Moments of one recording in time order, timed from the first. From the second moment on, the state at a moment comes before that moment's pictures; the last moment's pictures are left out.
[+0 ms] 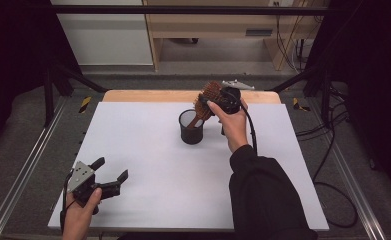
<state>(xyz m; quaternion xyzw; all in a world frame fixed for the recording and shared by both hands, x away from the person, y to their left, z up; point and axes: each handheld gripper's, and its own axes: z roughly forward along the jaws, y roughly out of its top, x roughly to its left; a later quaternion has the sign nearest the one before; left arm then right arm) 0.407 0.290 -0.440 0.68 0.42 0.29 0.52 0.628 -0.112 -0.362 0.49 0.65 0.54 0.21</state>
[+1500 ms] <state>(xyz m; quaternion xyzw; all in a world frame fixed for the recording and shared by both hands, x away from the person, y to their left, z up) 0.407 0.290 -0.440 0.69 0.41 0.30 0.52 0.593 -0.141 -0.332 0.46 0.61 0.56 0.32</state>
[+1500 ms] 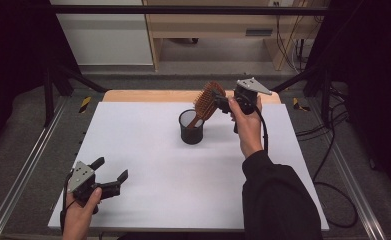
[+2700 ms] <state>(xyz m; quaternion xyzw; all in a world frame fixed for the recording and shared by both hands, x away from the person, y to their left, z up) 0.407 0.314 -0.440 0.64 0.44 0.32 0.54 0.524 -0.212 -0.306 0.39 0.58 0.60 0.38</state>
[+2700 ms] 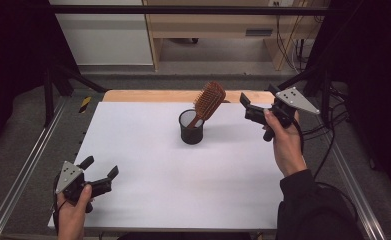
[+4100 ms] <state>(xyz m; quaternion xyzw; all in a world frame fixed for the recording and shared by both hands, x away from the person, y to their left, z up) 0.406 0.322 -0.442 0.63 0.44 0.34 0.54 0.456 -0.300 -0.376 0.41 0.59 0.57 0.39</state>
